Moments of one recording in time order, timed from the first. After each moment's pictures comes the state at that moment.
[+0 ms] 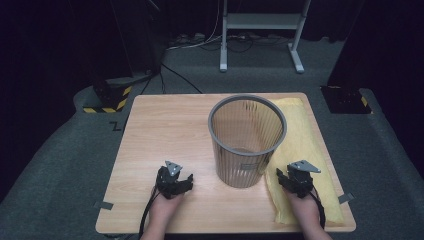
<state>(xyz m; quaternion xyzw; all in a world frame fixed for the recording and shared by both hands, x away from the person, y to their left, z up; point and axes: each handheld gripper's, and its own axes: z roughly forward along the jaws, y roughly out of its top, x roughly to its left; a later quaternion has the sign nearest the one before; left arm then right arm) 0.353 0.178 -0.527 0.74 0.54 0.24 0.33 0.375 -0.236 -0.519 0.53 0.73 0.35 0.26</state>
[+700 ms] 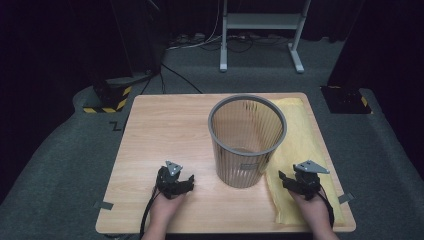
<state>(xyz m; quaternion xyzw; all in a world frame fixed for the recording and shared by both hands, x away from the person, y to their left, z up) 0.354 0.175 -0.528 0.74 0.54 0.23 0.33 0.369 -0.256 -0.509 0.49 0.75 0.37 0.25</state>
